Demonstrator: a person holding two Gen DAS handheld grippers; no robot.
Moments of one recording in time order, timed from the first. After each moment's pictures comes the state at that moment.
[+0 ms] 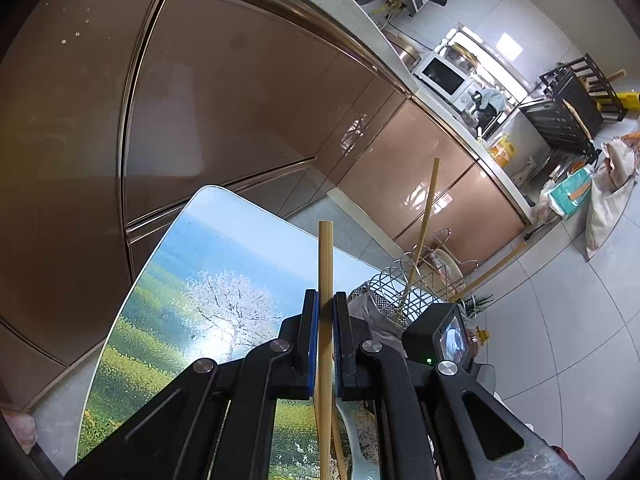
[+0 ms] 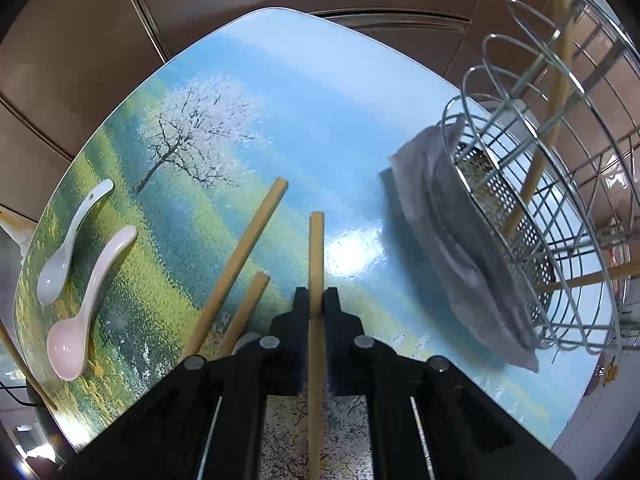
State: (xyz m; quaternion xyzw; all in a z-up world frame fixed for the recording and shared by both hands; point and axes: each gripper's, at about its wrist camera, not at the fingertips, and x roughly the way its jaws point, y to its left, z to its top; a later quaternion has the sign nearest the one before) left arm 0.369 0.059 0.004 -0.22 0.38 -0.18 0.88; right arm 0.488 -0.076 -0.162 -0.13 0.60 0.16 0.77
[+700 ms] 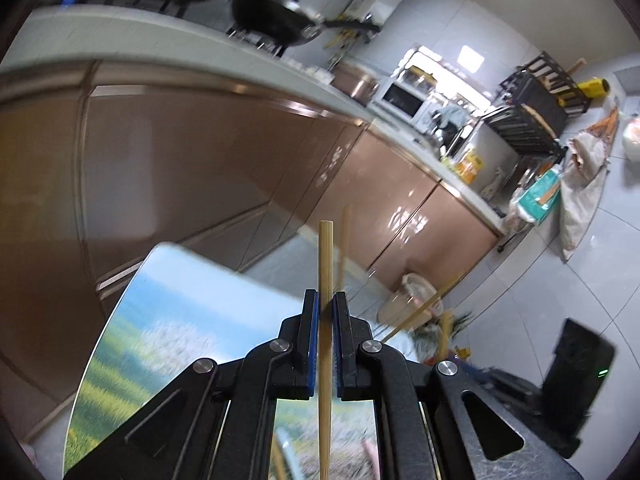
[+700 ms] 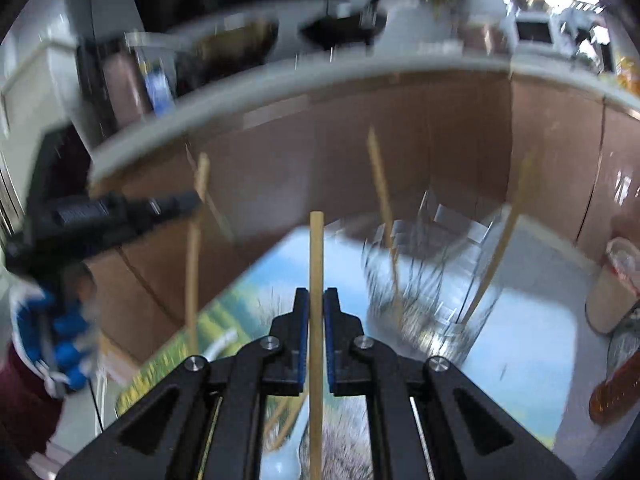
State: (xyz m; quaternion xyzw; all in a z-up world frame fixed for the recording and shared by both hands) left arm 0.359 0.005 0.079 -0.20 0.30 -0.21 0.91; right arm 0.387 -0.173 0.050 0.05 0.28 0.21 0.94
